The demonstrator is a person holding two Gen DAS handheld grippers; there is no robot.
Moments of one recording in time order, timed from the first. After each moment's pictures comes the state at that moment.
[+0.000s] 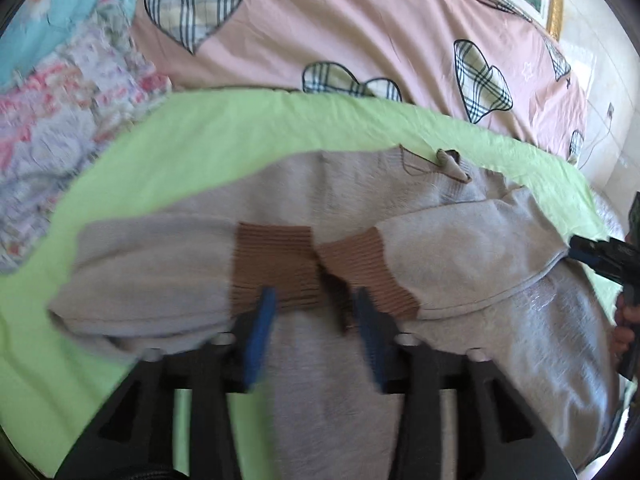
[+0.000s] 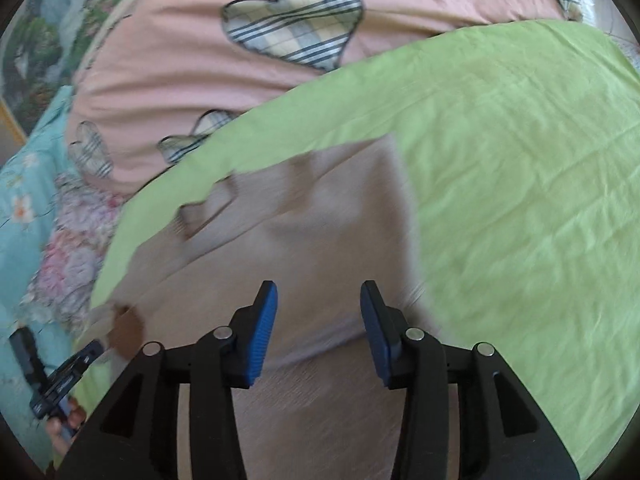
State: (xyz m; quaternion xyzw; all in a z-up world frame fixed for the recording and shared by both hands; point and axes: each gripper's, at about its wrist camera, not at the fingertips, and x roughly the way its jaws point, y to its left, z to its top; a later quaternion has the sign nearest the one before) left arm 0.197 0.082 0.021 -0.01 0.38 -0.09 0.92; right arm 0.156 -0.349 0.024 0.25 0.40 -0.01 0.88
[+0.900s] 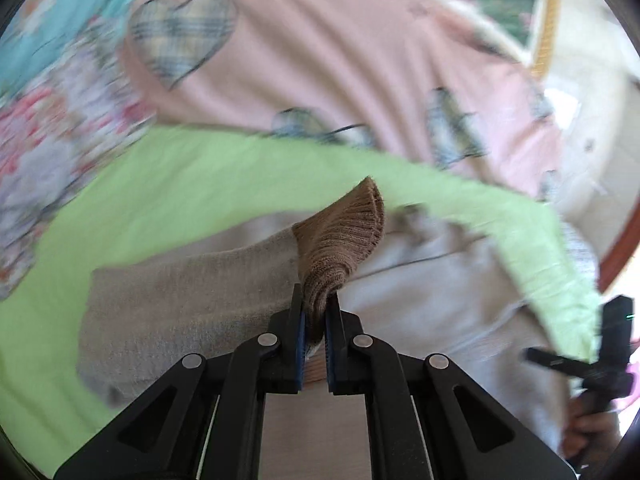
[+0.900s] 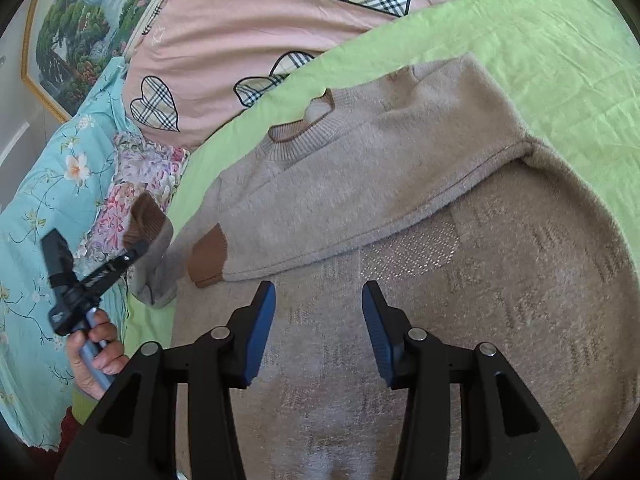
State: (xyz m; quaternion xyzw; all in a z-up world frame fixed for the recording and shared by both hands) left arm 0.215 0.057 0.069 -0.07 0.35 -0.15 0.92; right arm 0.113 -0.280 0.016 0.29 0.41 0.05 0.86
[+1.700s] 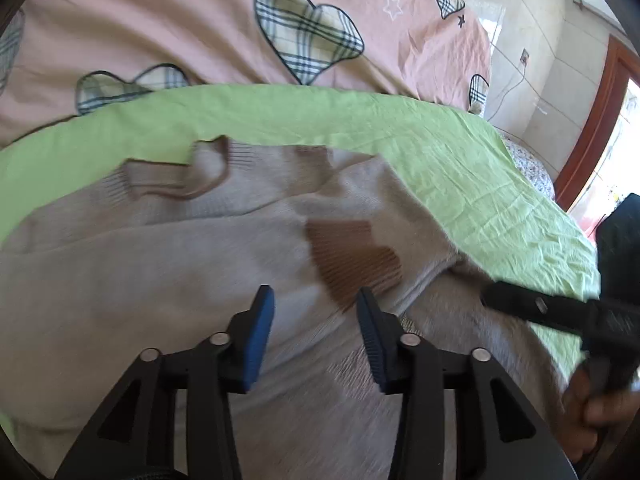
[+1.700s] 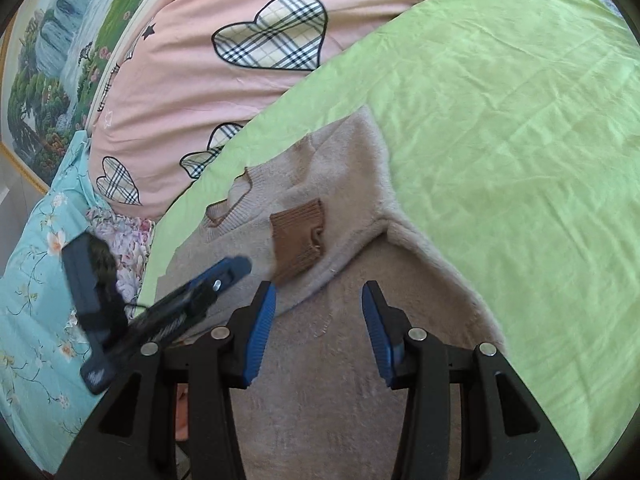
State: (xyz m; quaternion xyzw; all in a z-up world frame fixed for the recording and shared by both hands) left arm 0.237 -0.139 0.003 0.01 0.40 -0.27 0.88; right arm 0.118 -0.363 0.015 0.34 0.37 -0.01 0.86
